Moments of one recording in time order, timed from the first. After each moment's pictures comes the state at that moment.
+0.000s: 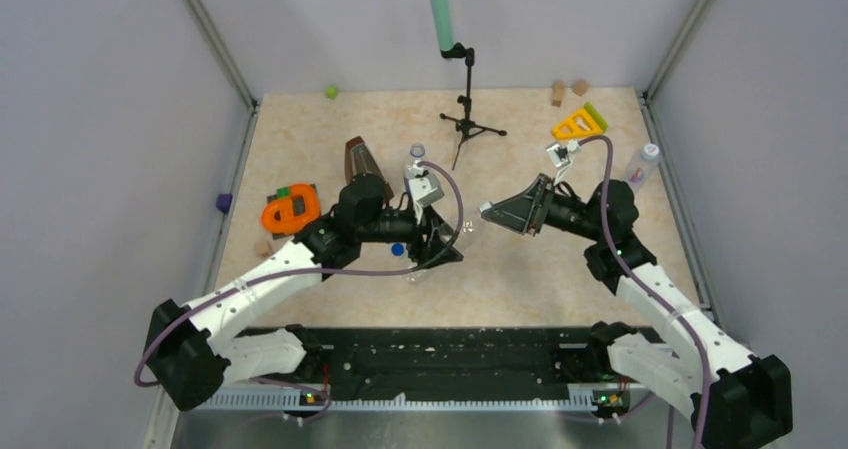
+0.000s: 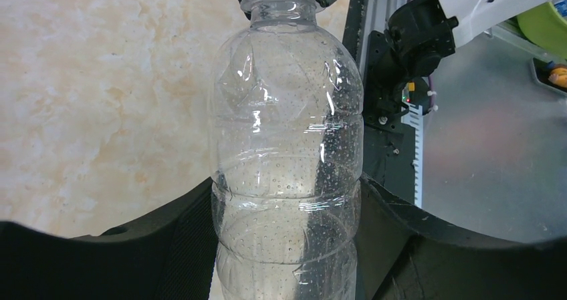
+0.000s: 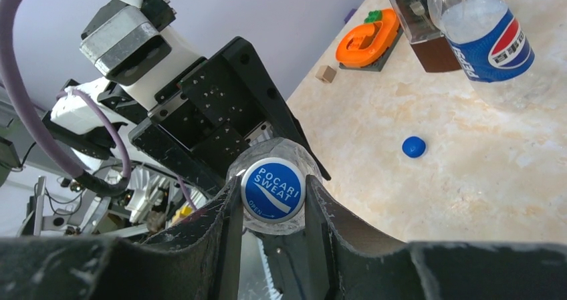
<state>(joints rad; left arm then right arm) -0.73 1.13 0.86 -0.05 0.68 -0.11 0.39 0.89 0.61 0.34 -0.79 0.86</state>
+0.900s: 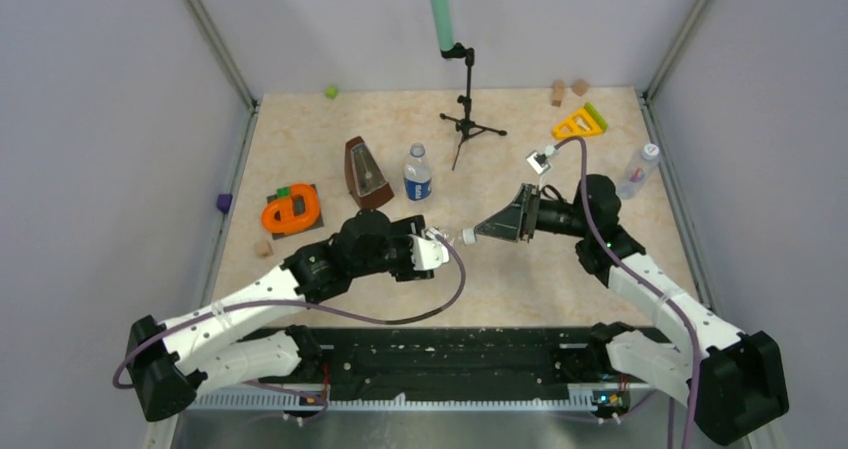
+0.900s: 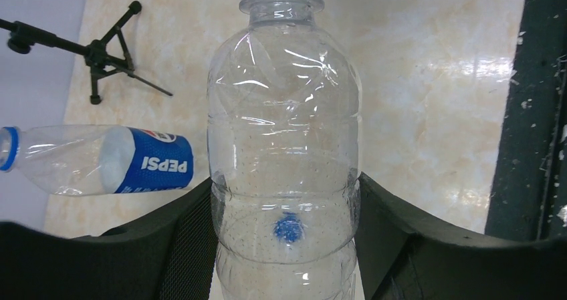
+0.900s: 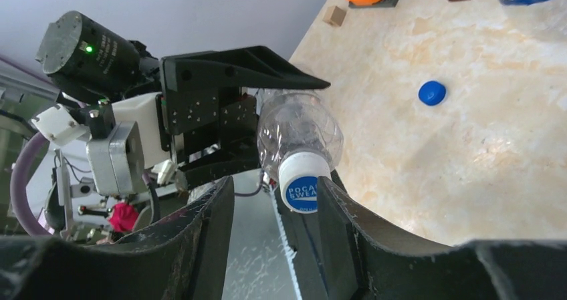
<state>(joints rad) -0.91 0.98 0.77 -0.30 0.16 0.58 0.40 0.98 0.60 0.28 -0.89 0.85</state>
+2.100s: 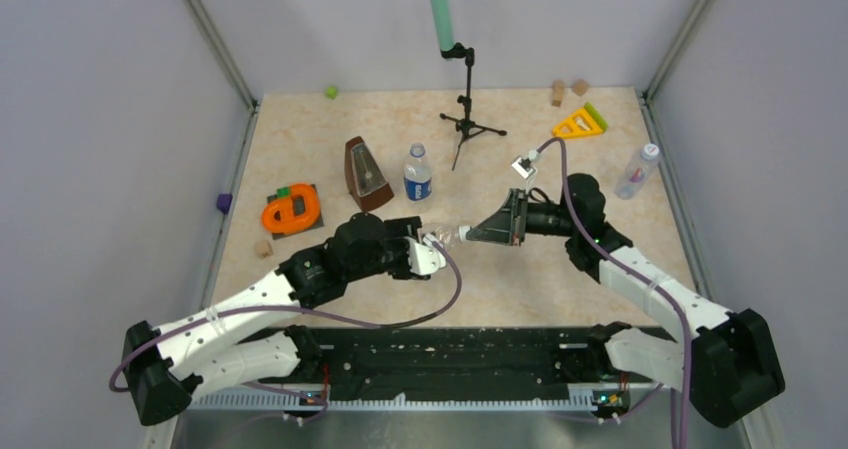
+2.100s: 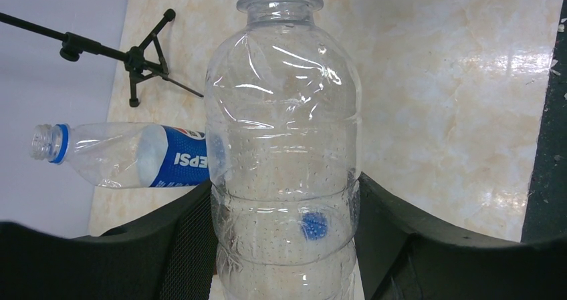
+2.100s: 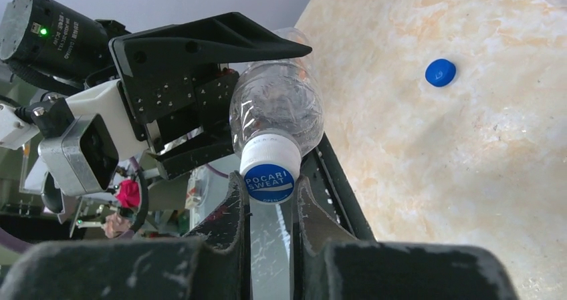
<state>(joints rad) -0.94 0.93 0.74 -0.26 0.09 0.68 0.46 1.07 0.60 0.29 -0.91 0.82</state>
